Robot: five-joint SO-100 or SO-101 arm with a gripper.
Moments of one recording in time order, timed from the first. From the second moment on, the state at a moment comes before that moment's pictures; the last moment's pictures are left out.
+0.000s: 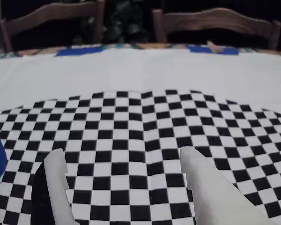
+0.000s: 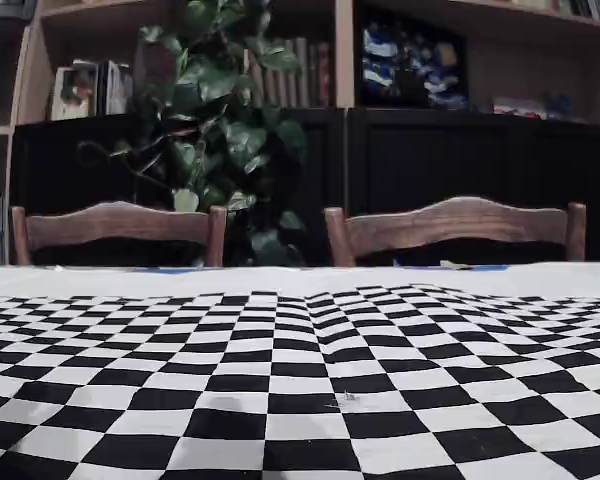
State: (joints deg) arm 5.4 183.2 177.9 11.2 -93.7
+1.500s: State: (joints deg) arm 29.5 182.1 177.9 6.4 -93.7
